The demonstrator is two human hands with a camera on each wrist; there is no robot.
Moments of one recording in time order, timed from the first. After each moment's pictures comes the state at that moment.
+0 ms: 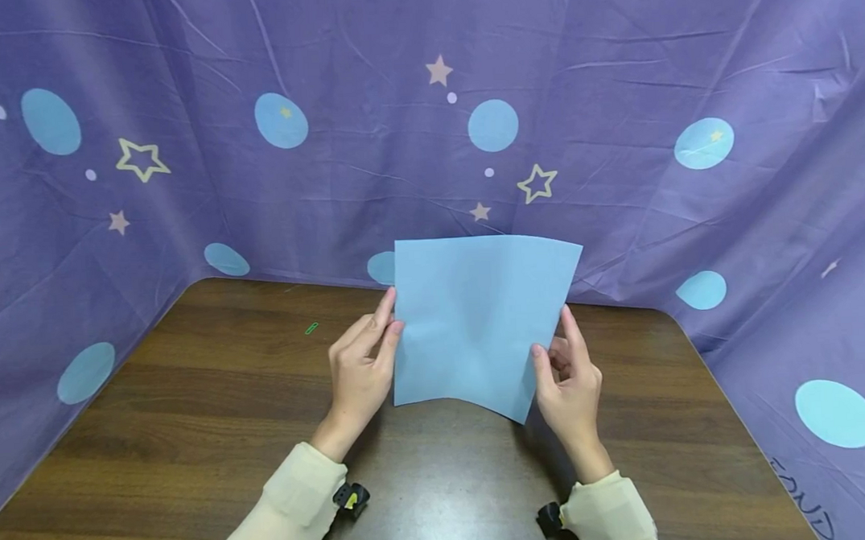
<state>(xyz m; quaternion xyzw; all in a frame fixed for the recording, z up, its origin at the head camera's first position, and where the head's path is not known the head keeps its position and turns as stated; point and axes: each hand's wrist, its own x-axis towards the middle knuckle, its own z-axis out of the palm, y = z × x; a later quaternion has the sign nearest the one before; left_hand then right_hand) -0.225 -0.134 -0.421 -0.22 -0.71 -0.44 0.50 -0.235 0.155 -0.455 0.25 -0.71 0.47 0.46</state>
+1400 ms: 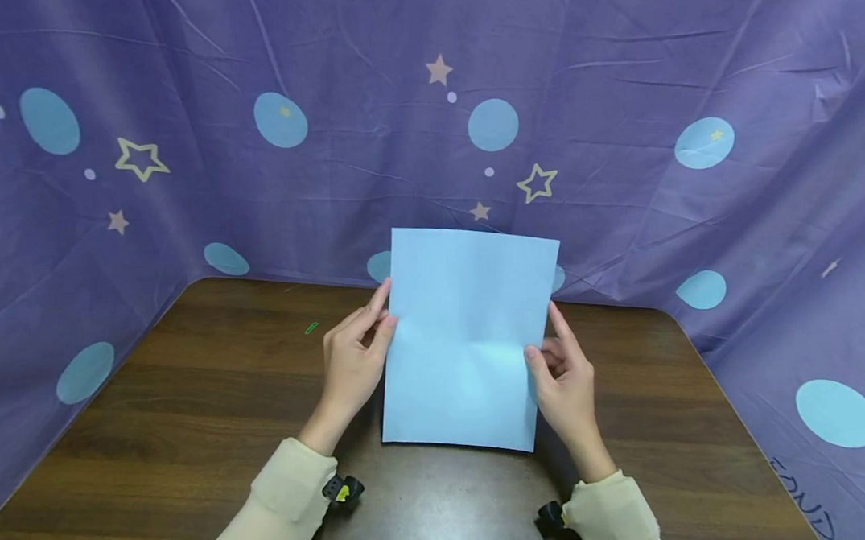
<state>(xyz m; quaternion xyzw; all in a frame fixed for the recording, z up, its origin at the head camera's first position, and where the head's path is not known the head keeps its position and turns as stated) -0.229 -0.147 -0.415 -0.16 -0.76 -0.48 0.40 -0.234 0.156 -0.450 0.25 -0.73 0.55 0.32</state>
